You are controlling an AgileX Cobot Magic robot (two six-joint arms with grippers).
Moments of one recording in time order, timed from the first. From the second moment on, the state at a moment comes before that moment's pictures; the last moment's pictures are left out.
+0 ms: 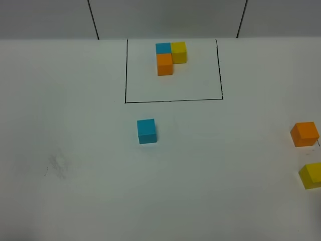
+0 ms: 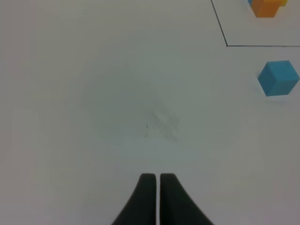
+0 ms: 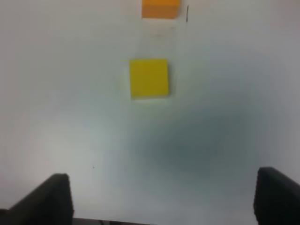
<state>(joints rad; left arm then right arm) -0.01 -0.01 -0.51 -0.07 1.06 -0.01 -0.08 0.79 -0.75 0.03 1.15 -0.18</state>
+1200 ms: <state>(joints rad) -0.01 -0.01 -0.51 -0.07 1.06 -0.02 0.07 1.28 -0.62 -0.03 0.75 0.03</state>
